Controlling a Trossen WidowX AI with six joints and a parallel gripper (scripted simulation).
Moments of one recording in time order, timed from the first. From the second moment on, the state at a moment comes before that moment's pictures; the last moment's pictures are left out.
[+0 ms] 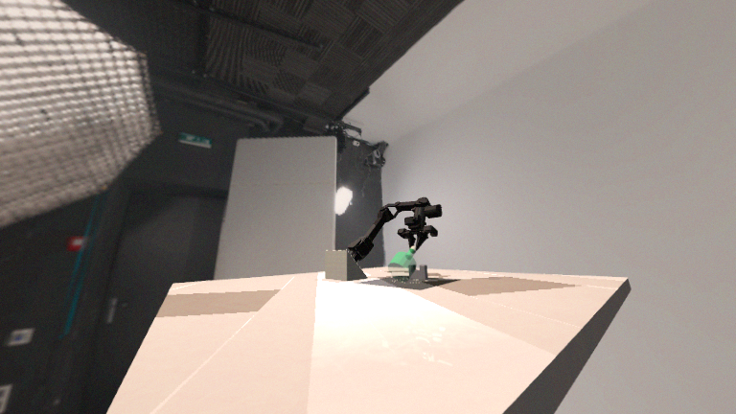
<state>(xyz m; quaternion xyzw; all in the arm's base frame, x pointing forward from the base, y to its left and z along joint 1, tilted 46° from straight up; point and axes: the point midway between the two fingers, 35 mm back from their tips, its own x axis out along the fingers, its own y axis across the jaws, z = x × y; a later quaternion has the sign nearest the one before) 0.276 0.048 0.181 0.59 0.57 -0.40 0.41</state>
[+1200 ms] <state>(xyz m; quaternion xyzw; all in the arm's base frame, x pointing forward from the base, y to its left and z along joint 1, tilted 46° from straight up) 0.276 0.091 0.184 0.59 0.55 -0.40 0.42</state>
